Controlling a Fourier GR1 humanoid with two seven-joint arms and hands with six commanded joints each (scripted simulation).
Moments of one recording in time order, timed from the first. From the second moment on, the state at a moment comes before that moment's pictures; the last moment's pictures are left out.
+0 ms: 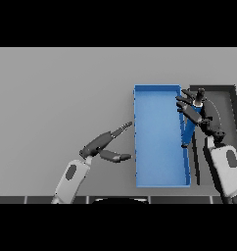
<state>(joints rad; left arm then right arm) -0.18 -0.03 -0.36 -1.59 -0.19 -0.43 0.11 -0.30 -0.57 0.10 -1.75 -0.48 -0.23 0.61</state>
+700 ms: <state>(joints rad) -0.16 -0.02 -0.37 -1.62 -0.19 -0.43 0.11 -0.40 -0.88 0.58 -1.62 -0.62 -0.43 0.61</state>
